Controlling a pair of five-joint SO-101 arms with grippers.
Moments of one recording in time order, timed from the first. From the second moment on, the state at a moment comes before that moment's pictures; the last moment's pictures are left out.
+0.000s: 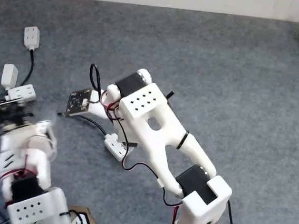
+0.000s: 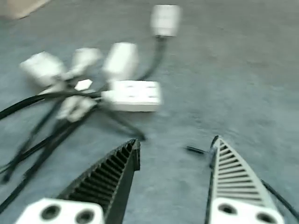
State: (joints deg) left arm -32.0 -94.7 87.6 46.6 -0.1; right arm -43.5 11.3 -12.2 97.9 51.8
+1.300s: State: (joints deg) left arm -46.0 -94.7 88.0 60.1 -11.8; right arm -48.7 12.6 -10.3 95.2 96.6
